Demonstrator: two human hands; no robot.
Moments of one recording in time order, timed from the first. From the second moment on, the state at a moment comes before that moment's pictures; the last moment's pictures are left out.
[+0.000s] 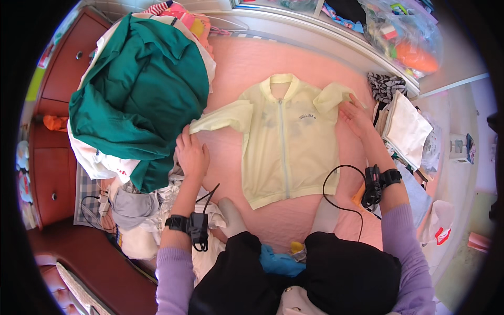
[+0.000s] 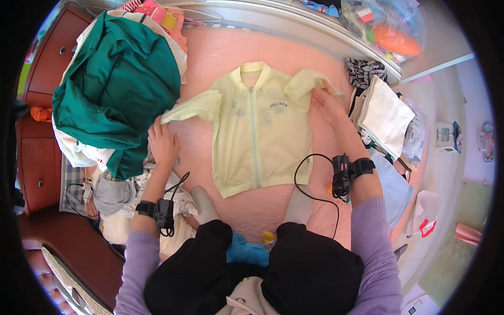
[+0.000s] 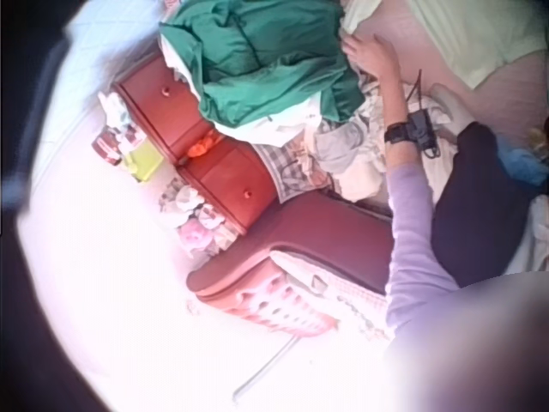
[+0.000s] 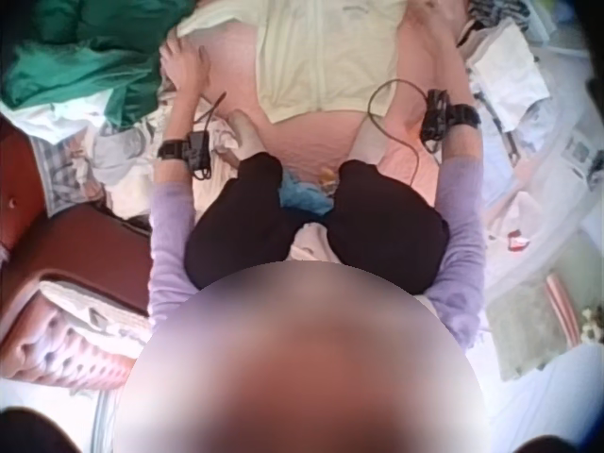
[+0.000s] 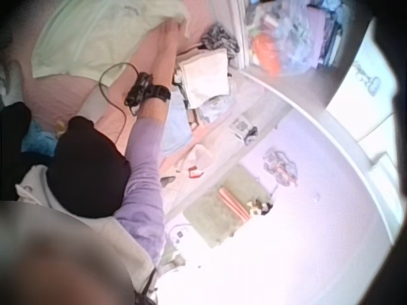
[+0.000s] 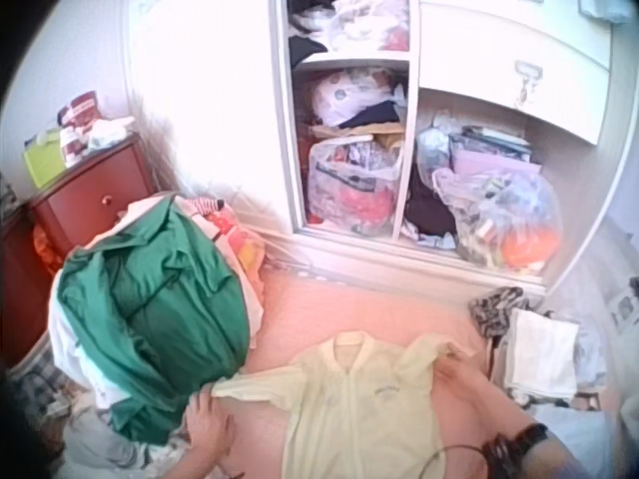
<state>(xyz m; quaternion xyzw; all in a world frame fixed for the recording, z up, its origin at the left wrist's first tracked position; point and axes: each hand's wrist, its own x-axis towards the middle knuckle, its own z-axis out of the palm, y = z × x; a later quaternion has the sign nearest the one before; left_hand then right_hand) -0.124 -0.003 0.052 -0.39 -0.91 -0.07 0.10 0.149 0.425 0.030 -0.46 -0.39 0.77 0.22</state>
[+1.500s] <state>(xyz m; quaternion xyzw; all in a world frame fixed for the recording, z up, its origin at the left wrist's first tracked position) -0.067 -0.023 0.085 -0.45 -0.82 -0.26 0.24 0.110 0.295 0.041 -0.07 -0.96 0.27 -0.02</state>
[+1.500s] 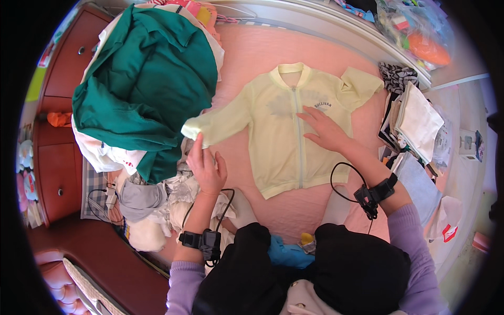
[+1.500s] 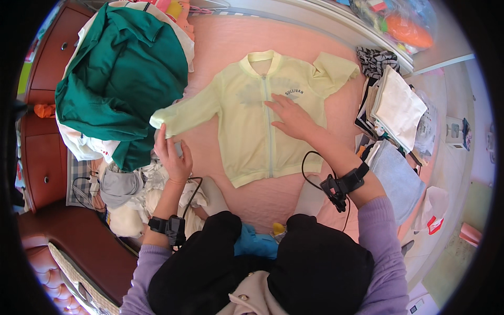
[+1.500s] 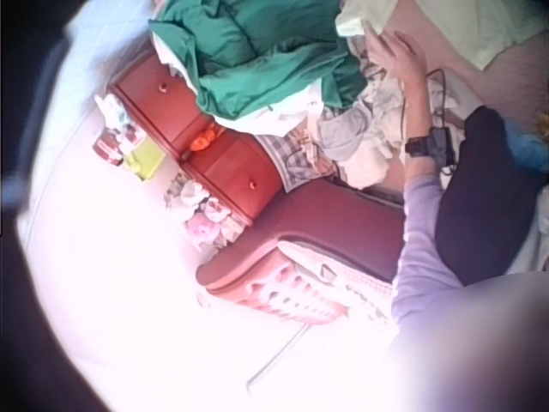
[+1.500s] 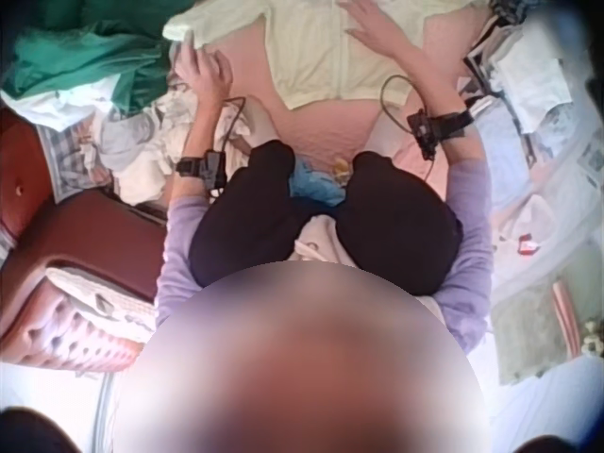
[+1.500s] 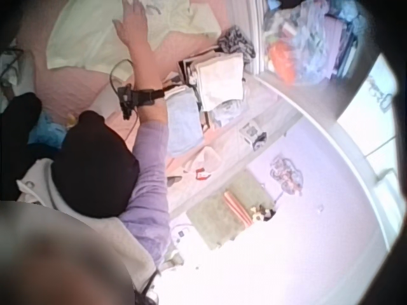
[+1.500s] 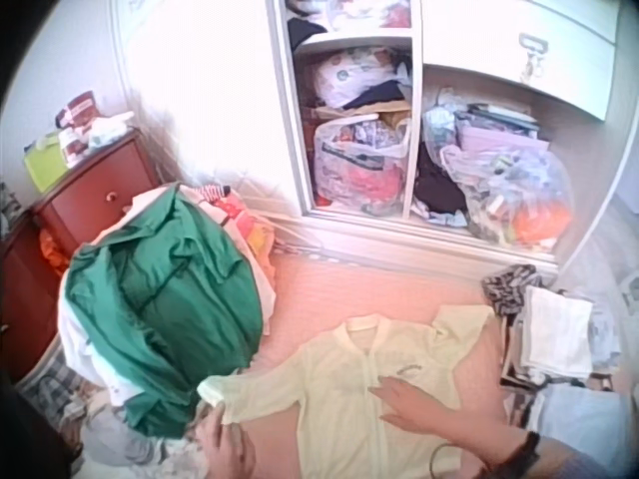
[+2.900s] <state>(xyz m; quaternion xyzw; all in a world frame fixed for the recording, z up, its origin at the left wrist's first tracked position) -0.135 -0.045 0.135 -0.26 -0.93 -0.24 0.08 0.078 0.257 0.032 0.04 -0.94 0.29 -0.20</state>
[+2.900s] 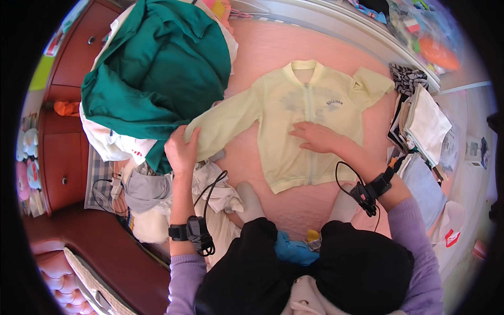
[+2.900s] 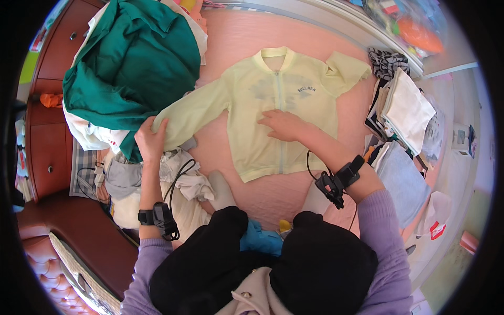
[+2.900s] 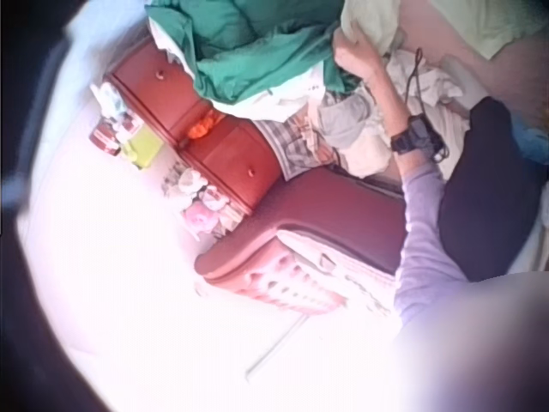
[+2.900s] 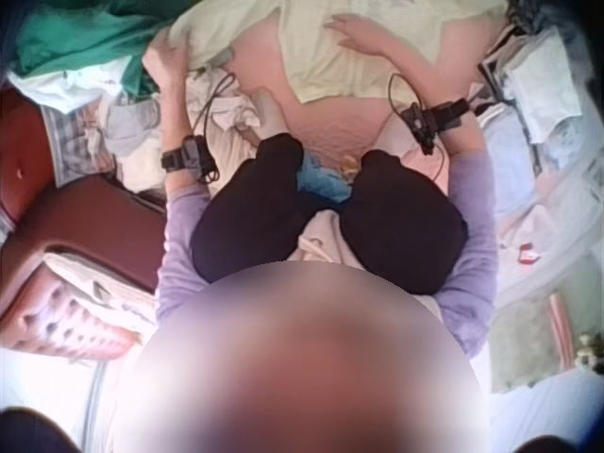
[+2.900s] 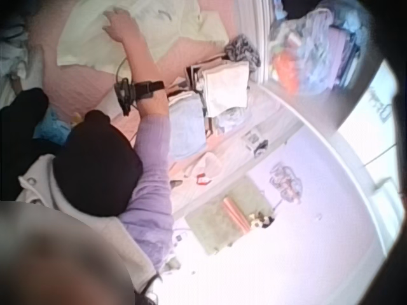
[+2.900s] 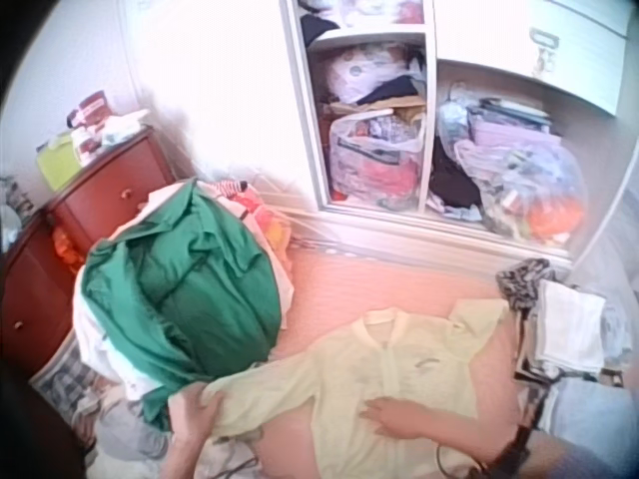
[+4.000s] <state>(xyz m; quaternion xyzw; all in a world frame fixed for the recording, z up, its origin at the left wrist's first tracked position) -0.143 -0.115 0.089 0.00 -0.85 -0.48 -0.20 -0.056 0.245 0.005 -0.12 -0.98 0.09 -0.10</state>
